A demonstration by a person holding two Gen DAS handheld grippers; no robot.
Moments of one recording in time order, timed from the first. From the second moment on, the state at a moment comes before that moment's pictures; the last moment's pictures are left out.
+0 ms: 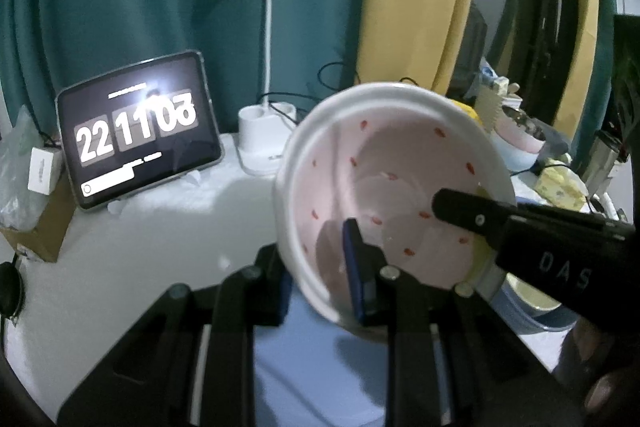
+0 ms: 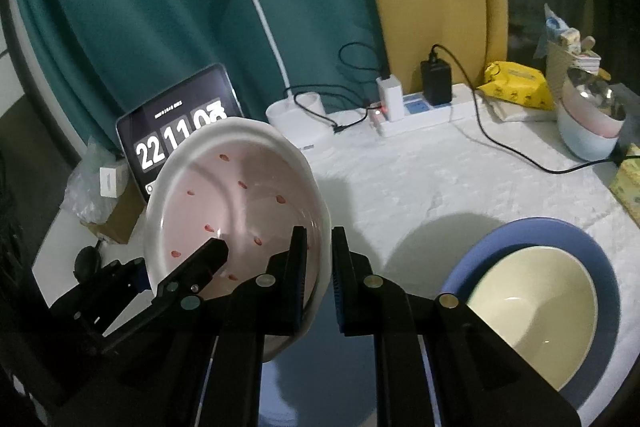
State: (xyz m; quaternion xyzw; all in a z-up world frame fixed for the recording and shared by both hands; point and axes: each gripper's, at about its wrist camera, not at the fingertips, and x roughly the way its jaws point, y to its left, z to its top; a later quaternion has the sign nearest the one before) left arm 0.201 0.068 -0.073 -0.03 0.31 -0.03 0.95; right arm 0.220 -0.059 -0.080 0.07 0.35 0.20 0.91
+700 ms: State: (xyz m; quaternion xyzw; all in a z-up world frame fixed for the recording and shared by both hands) left arm 0.198 -0.025 -0.064 -0.01 0.31 -0.07 0.95; right arm 0.203 -0.157 -0.075 0.10 0.33 0.16 0.92
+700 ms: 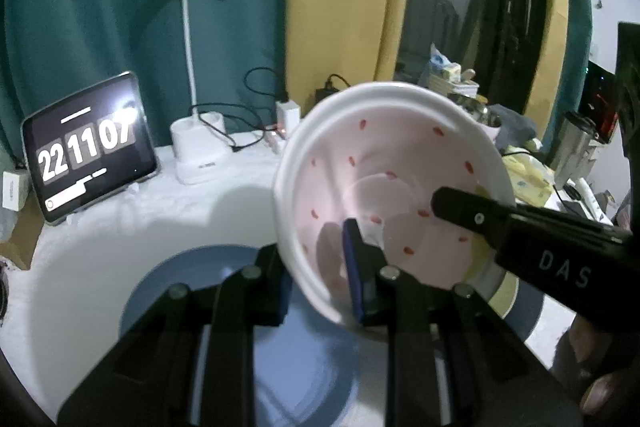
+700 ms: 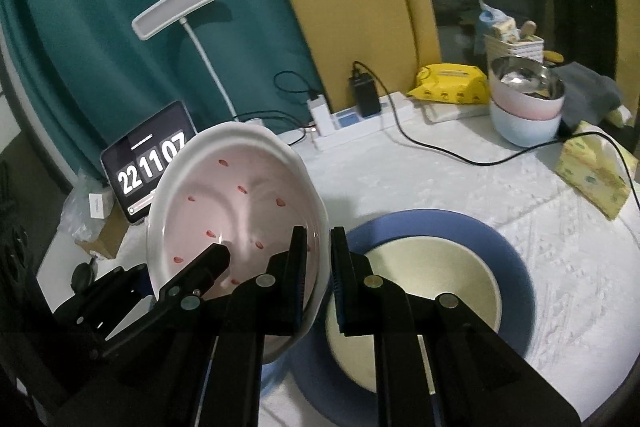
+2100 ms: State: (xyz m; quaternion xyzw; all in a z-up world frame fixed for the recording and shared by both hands) left arm 0.211 -0.104 -0.109 0.04 0.36 -0.12 0.92; right arm 0.198 -0.237 -0.125 0.13 0.36 0.11 0.92
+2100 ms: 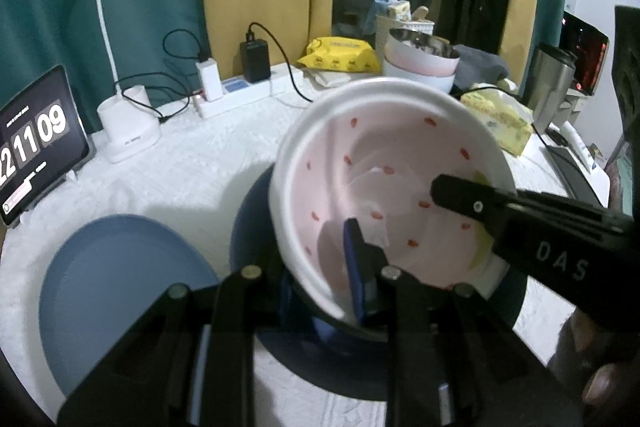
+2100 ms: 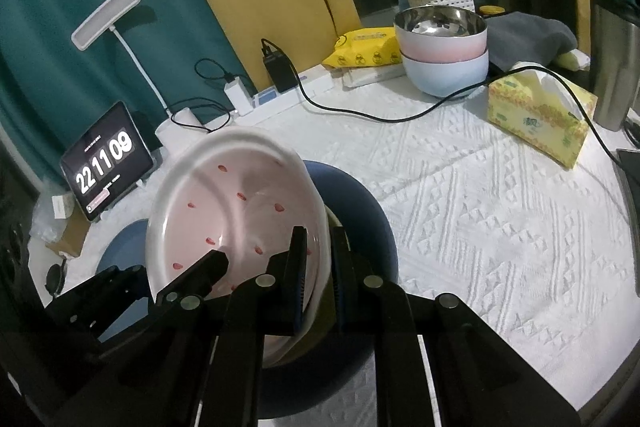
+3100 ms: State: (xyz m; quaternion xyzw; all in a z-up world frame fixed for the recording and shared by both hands) left arm 0.204 -0.075 -0.093 0.02 0.33 -0.10 0.94; right arm 0.186 -0.245 -0.096 0.10 0.30 0.08 0.94
